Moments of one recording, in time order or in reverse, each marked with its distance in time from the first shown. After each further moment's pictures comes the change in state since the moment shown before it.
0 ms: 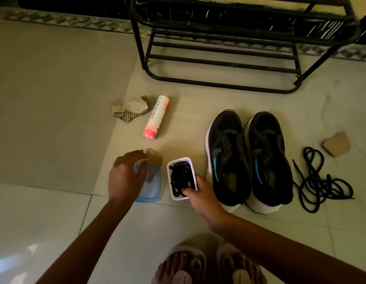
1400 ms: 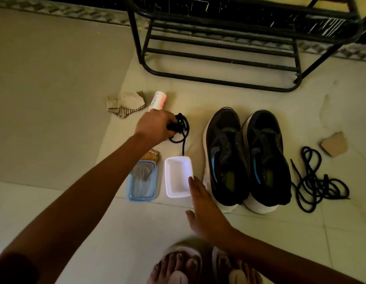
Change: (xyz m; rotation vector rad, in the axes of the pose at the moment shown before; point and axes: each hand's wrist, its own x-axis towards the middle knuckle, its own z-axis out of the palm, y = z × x) left_hand 0.108 0.069 0.028 0.310 -0.405 0.168; right_hand -0.026 0.017 -0.023 -0.831 -0.201 -0.342
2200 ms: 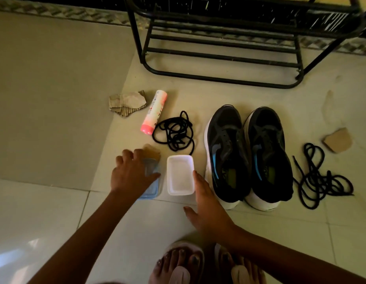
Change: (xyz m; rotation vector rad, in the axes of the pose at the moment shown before) left_hand -0.107 -0.040 0.041 0.112 -0.081 -0.323; right_hand -0.003 0.002 0.001 0.187 0.056 -0.031
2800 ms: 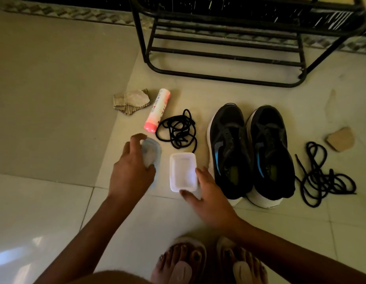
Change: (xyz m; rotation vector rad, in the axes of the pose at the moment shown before) left_hand -0.033 0.013 -0.033 -0.383 0.256 0.104; right_hand 0.000 -0.017 -0.012 0.158 0.136 0.083
